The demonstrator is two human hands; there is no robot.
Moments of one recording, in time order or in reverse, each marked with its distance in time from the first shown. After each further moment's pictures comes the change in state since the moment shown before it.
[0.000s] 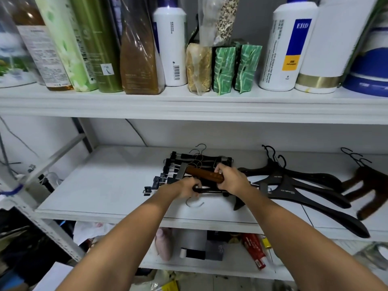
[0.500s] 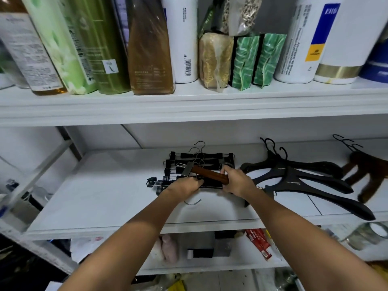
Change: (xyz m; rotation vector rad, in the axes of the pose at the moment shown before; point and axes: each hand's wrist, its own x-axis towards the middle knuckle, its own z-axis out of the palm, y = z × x) left_hand 0.003 -0.040 -0.007 0.319 -0.047 0.159; right_hand 0.007 -0.015 0.025 0.052 -0.035 0.152
